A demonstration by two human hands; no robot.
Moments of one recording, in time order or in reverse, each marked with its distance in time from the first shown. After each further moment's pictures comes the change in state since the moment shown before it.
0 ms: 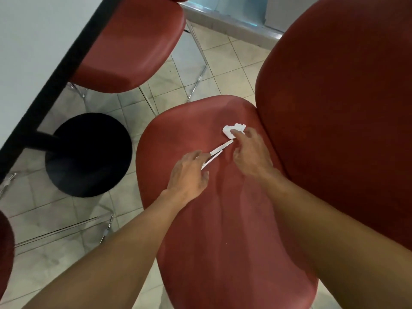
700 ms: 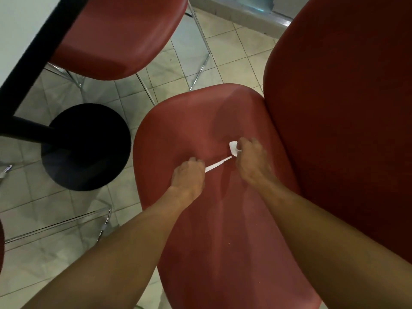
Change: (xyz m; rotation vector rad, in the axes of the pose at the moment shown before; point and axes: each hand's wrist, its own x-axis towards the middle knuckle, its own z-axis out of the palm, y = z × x) left_hand 0.010 -0.011 0.032 0.284 -0.188 -0.118; right_hand -0.010 0.002 0.032 0.044 -0.039 0.138
